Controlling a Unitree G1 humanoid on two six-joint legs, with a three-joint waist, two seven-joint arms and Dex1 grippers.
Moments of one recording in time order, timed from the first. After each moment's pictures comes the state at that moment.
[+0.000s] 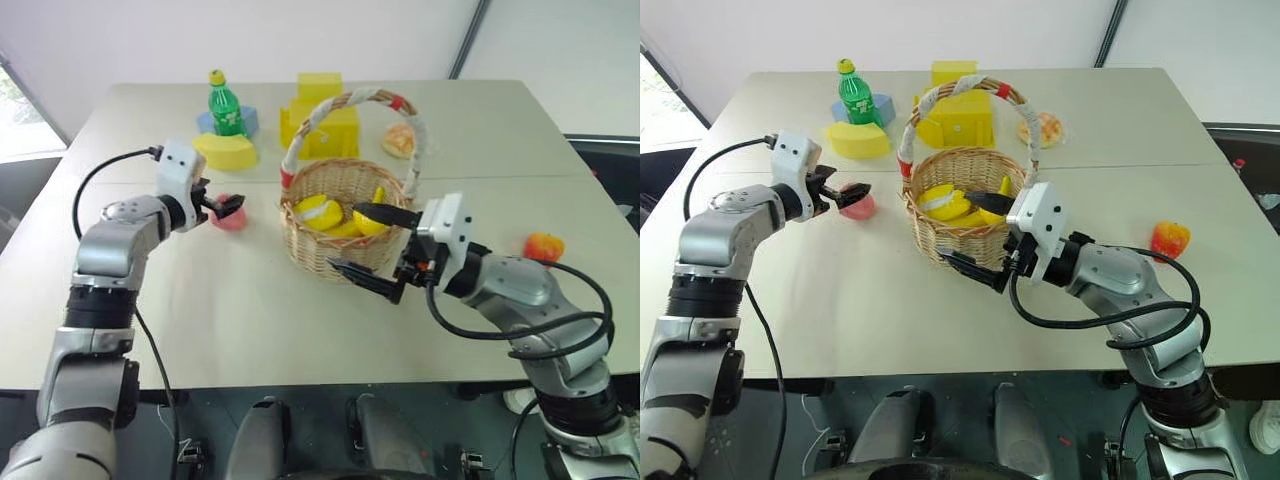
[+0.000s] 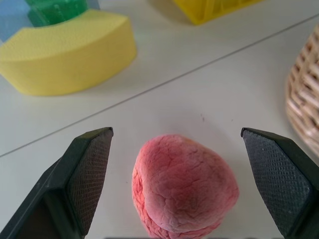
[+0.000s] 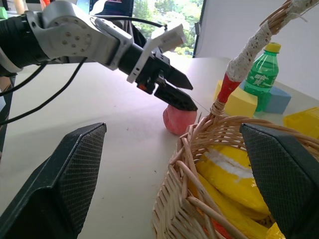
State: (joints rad) left arm -0.72 0.59 0.00 0.29 -0.24 0.66 -0.55; right arm -0.31 -0.57 0.06 -0.60 0.56 0.53 0.66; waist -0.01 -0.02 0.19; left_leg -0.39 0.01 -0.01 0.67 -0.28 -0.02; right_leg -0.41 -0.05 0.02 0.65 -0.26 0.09
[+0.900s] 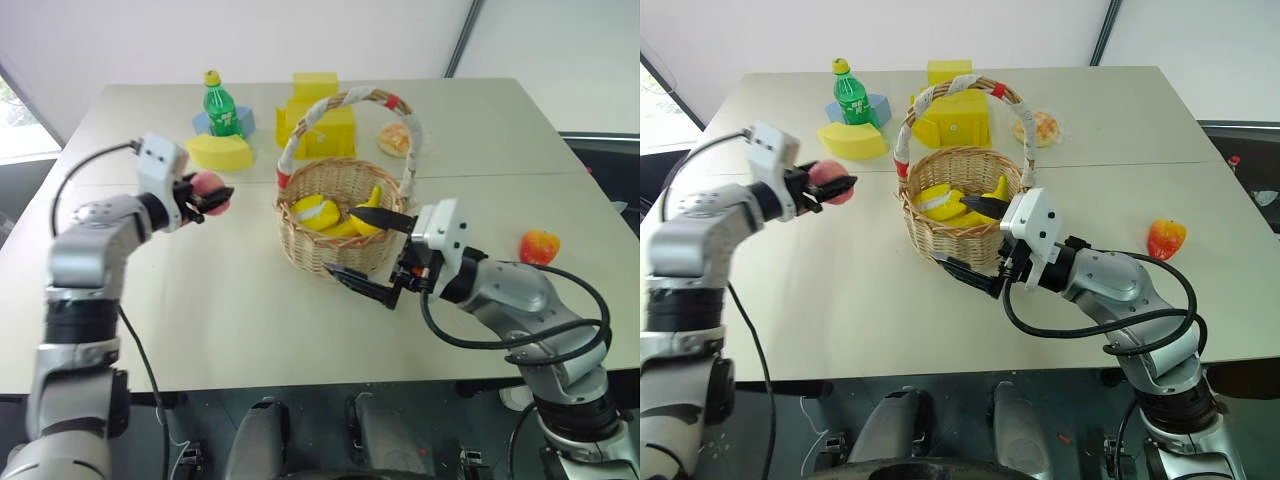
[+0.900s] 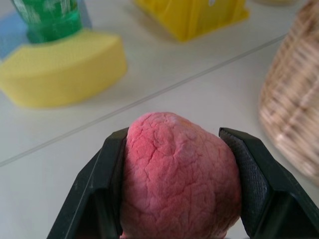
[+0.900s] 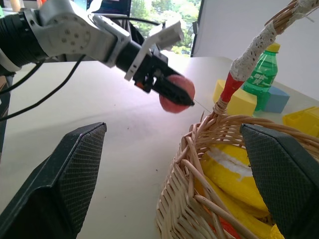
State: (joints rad) left arm -0.60 0.66 0.18 -0.05 -0.38 0.72 -0.73; right arm -0.30 -0.57 0.07 -0.62 0.55 0.53 0.66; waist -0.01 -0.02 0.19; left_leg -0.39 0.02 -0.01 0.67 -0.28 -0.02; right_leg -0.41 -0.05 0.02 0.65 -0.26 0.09
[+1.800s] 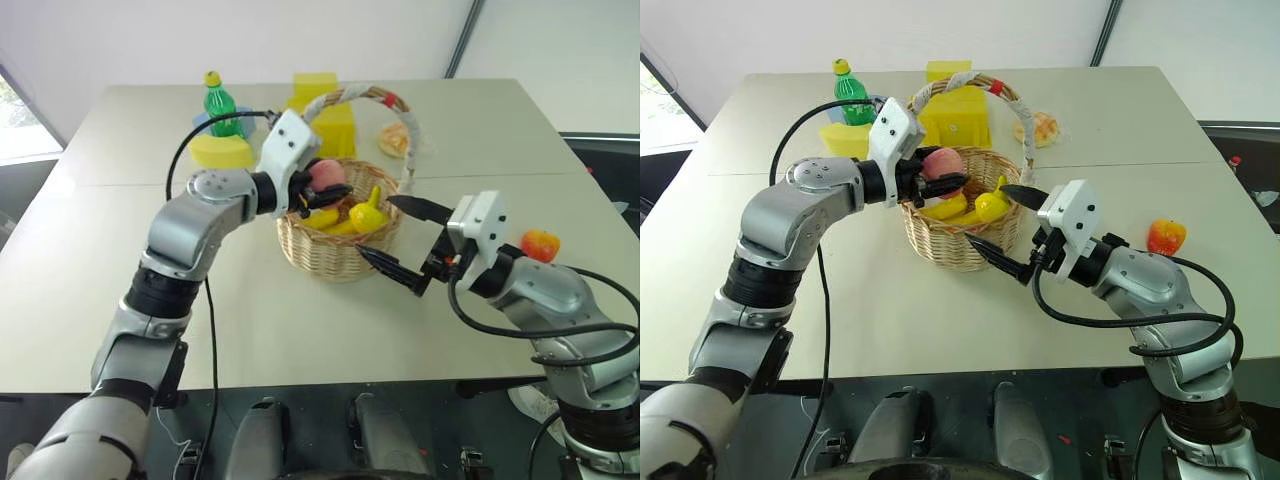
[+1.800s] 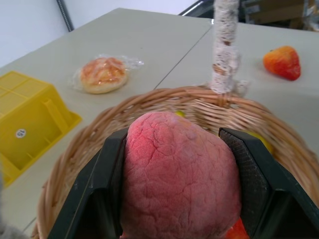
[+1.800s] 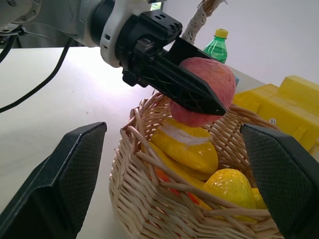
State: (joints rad) left arm -0.87 0.41 -0.20 -0.05 -0.34 0.75 -0.65; right arm -0.23 -0.62 -0.06 -0.62 0.54 0.52 0.63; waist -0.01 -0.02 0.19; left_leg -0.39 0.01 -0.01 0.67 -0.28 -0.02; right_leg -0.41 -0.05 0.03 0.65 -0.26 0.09
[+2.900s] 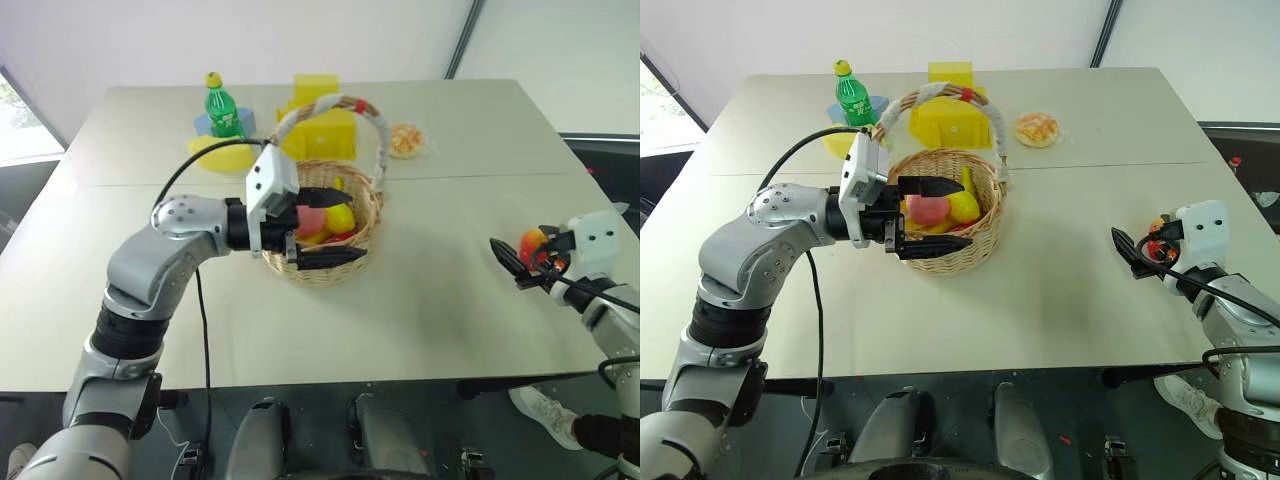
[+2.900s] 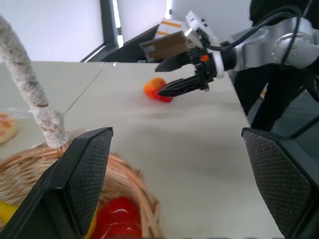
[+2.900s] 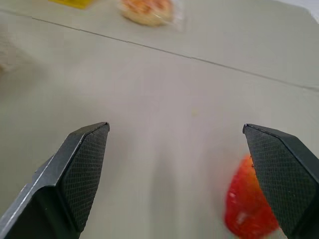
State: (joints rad) left arm -0.67 0.51 -0.12 -0.30 -0.55 0.67 -0.98; right arm -0.03 -0.68 -0.43 -0.28 0.40 0.60 0.41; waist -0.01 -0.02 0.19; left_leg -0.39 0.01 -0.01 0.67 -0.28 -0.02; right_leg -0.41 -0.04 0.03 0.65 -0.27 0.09
